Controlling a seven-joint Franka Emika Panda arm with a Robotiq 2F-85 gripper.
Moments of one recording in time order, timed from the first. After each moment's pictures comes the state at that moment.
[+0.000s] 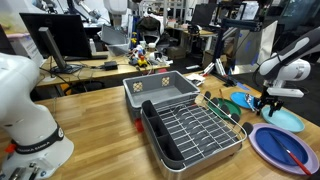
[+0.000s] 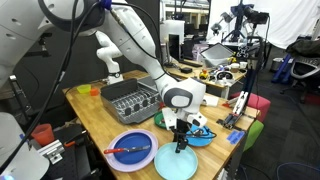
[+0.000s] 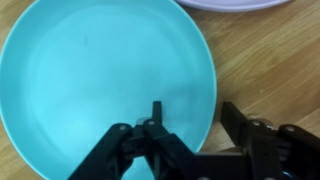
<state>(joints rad) -0.17 0.85 -0.13 -1.76 0.14 2.34 0.07</state>
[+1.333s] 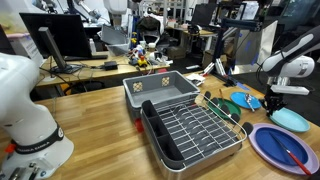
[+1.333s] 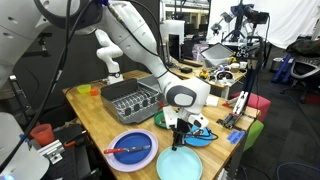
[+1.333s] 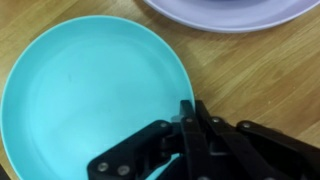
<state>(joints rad) -0.19 0.84 -0.14 -1.74 0.14 2.23 0.08</state>
